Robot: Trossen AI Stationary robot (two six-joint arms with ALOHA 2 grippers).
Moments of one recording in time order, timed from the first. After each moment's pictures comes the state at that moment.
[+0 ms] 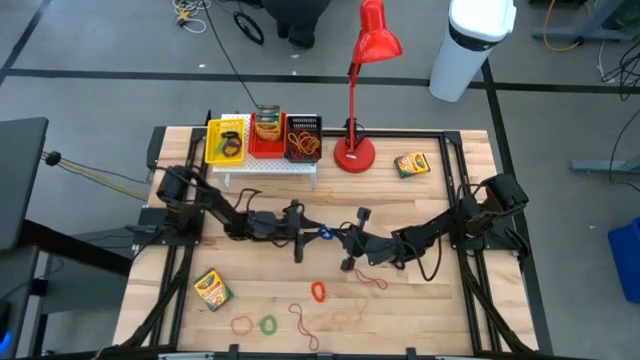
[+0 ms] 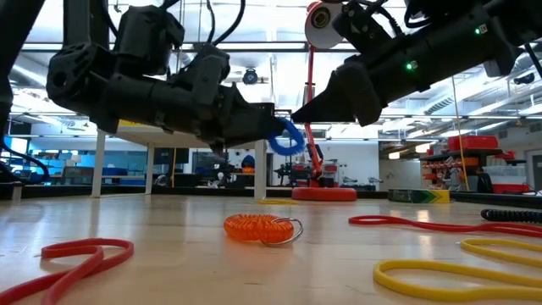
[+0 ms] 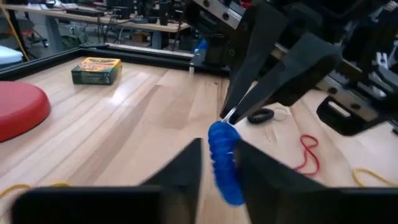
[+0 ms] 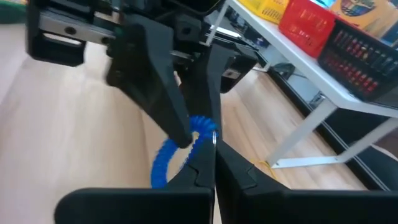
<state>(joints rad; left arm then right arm) -0.18 1.93 0.54 1.30 -0.32 -0.12 0.36 1.76 0.73 0.61 0.74 -0.11</state>
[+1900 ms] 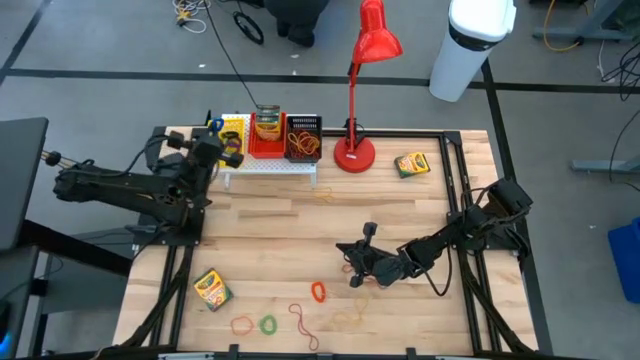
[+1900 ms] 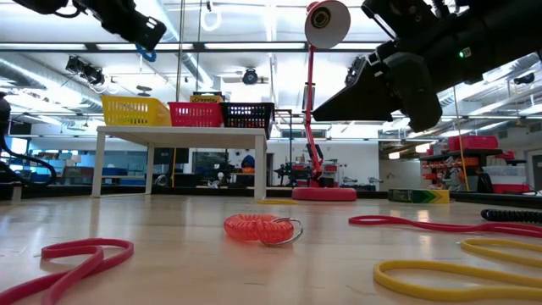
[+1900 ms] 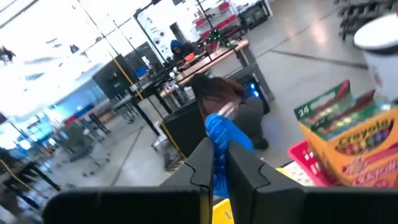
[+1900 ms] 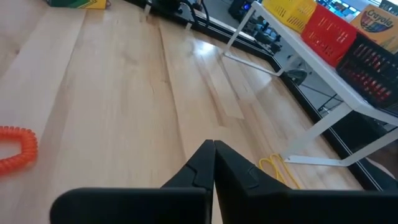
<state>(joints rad) -0.05 0.76 0.55 0.56 -1.57 0.83 0.50 1.76 0.73 0.52 0.84 -0.10</state>
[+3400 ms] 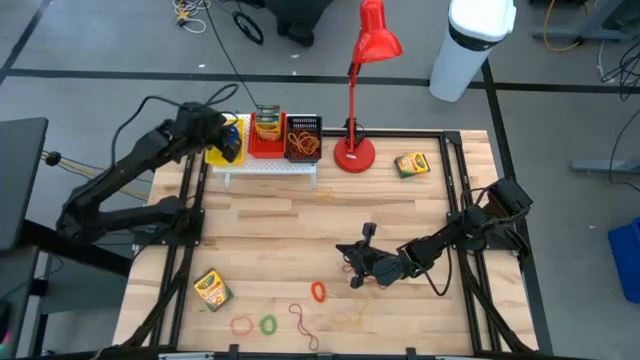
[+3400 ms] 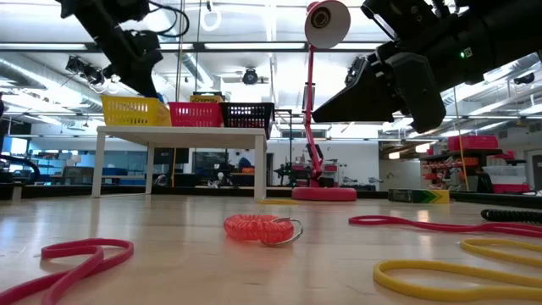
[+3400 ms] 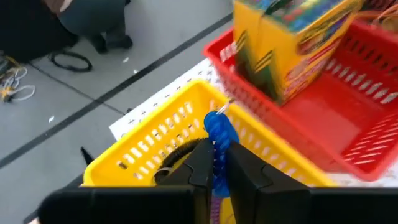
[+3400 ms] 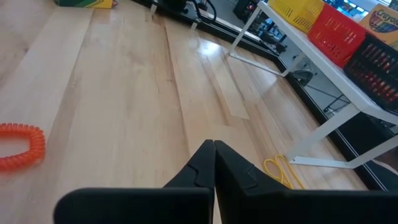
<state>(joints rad) 0.83 0.86 0.86 -0.64 -0.22 0.07 0.50 1.76 0.73 0.52 0.82 -0.10</state>
